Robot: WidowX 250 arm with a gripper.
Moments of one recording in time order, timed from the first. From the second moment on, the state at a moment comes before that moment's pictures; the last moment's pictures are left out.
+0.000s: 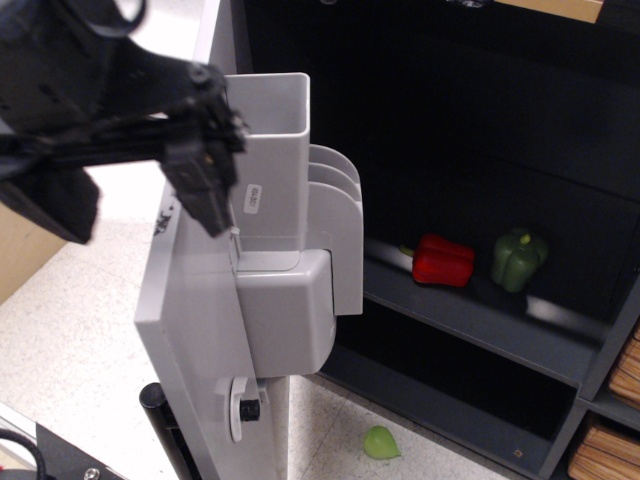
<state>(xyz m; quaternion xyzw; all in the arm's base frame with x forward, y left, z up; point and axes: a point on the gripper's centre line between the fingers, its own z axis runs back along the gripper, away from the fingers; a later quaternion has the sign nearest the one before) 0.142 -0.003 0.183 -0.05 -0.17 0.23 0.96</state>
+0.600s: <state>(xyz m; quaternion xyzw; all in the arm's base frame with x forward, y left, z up) 0.182 -0.036 0.158 -0.06 -0.14 0.26 0.95</state>
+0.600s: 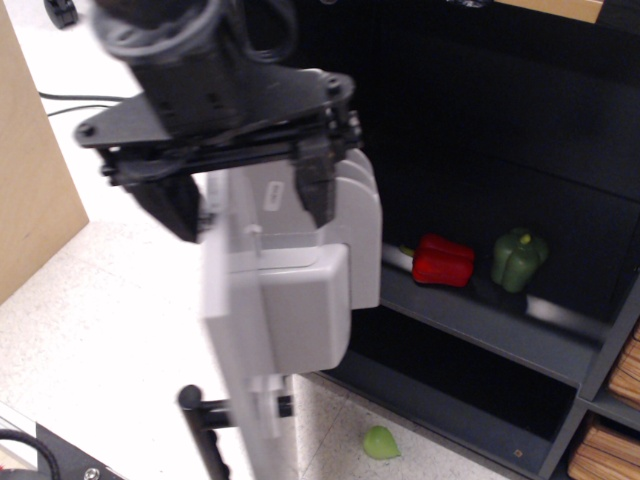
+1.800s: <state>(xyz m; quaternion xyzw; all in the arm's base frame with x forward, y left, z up) 0.274 -0.113 0.216 -0.21 -0.23 0.25 0.92</state>
